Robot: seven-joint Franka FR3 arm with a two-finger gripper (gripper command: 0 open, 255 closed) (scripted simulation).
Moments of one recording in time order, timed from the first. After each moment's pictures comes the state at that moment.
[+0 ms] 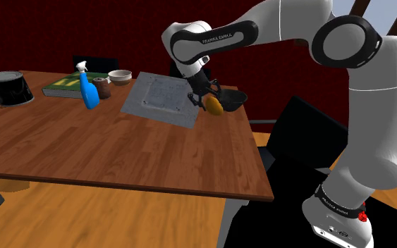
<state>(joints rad) 0.00 0.43 0.27 -1.45 -0.32 1.32 1.10</state>
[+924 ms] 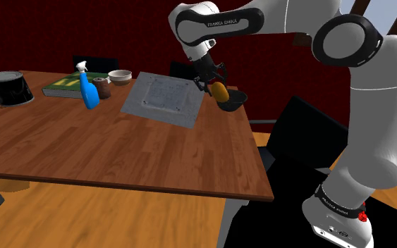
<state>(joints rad) -0.04 0.41 0.25 -1.33 -0.35 1.21 1.01</state>
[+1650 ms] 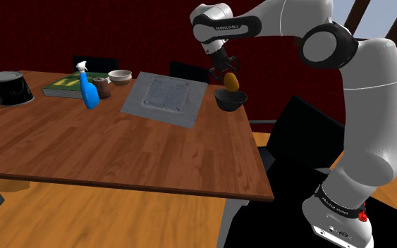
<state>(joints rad) -0.17 0.50 0.16 -1.18 -0.44 1.23 0.77</state>
